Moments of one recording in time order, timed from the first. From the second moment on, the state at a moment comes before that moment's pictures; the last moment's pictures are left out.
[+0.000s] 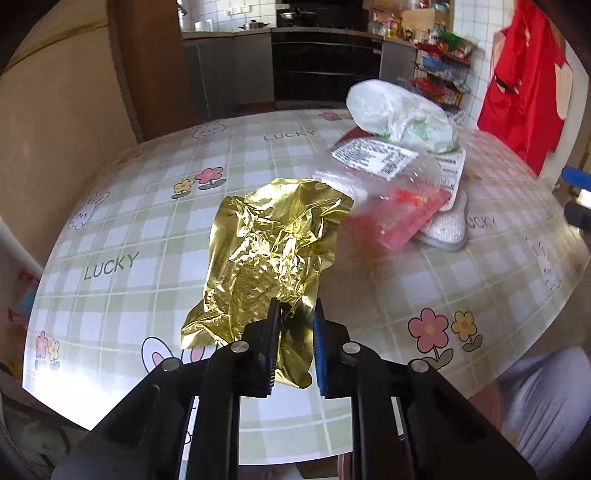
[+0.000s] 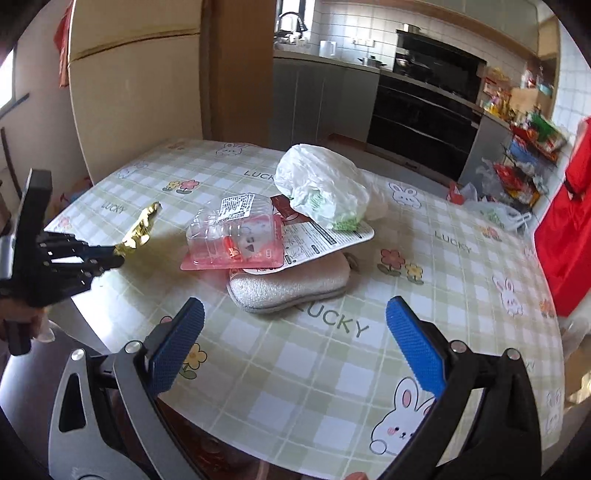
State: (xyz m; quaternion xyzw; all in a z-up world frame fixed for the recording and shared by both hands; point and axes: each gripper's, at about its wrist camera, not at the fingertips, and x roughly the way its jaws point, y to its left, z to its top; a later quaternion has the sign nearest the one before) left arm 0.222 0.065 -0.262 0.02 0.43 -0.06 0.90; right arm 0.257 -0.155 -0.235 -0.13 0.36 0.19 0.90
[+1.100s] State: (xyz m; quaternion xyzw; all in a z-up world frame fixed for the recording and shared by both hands) left arm 0.153 0.167 -0.229 -0.22 0.35 -0.03 0.91; right arm 0.343 0.043 -0.334 -0.53 0.39 0.23 0.72
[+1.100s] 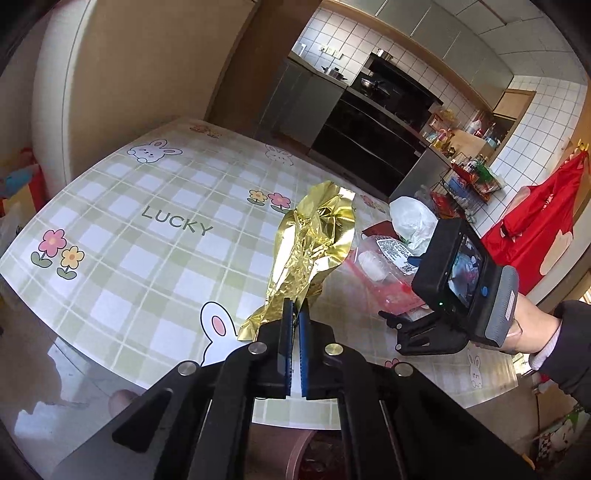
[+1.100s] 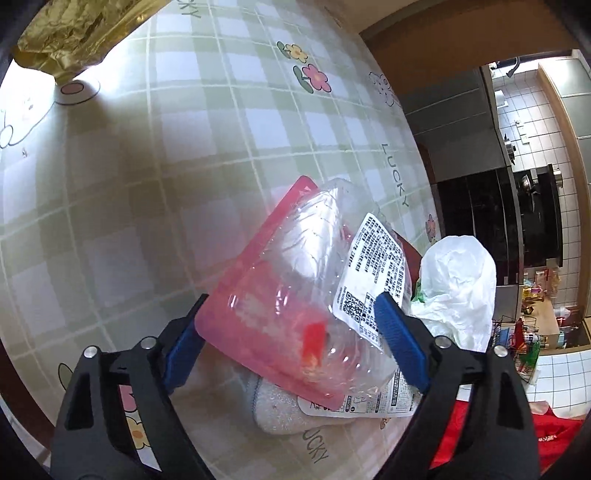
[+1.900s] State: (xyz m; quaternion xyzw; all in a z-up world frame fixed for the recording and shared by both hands) left arm 0.148 0.153 -0.198 -0.20 0.33 -0.03 0.92; right arm 0.321 -0.036 -0.214 -0.13 0.37 0.28 0.88
